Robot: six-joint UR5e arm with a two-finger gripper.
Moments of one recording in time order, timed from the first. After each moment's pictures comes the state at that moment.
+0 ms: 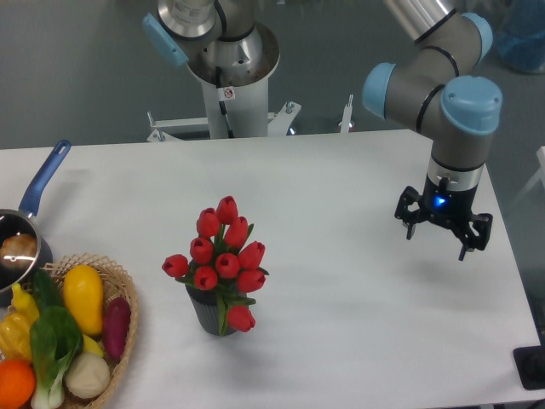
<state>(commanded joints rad) 2.80 -2.04 -1.59 -0.85 1.44 1.37</state>
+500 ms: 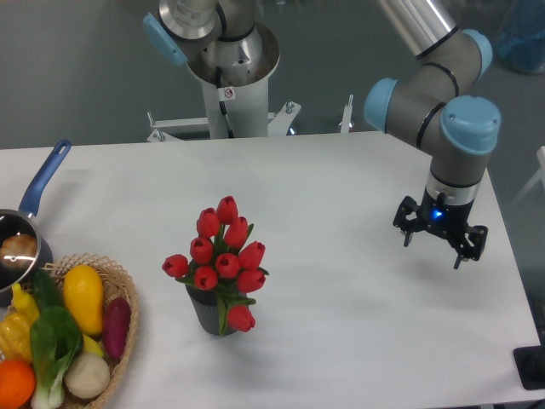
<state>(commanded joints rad) 2.78 -2.04 -1.69 -0.82 1.38 1.38</state>
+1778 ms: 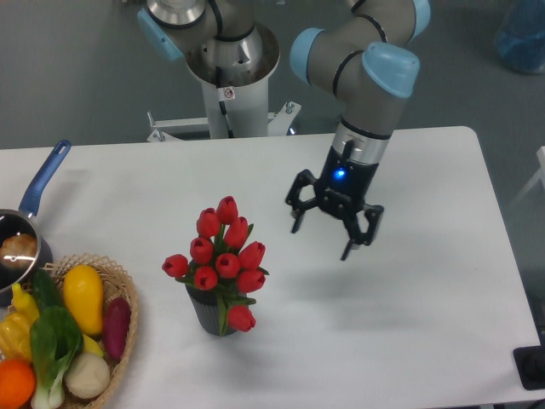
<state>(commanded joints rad) 2.68 -1.79 -1.88 -0.83 0.71 1.19</state>
